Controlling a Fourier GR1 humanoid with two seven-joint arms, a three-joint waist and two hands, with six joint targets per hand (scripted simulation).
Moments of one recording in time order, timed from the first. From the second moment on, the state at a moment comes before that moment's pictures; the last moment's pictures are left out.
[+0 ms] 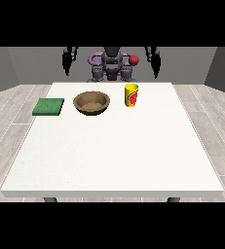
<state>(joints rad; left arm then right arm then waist) 0.02 0.08 -0.02 -1.58 -0.02 0.02 0.01 -0.01 -0.11 0.01 -1.58 0.00 0.00 -0.02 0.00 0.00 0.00</state>
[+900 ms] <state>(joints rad) -0.07 0.12 0.13 -1.73 0.16 -0.03 0.08 0.01 -0.25 -0.21 -1.66 -0.25 0.20 0.02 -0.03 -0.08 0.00</state>
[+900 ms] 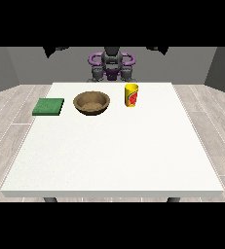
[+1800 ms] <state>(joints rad) -0.21 0.02 0.11 -1.27 0.04 0.09 -0.47 -0.11 -0.24 -0.22 -1.56 -0.21 0.25 -0.16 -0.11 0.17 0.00</state>
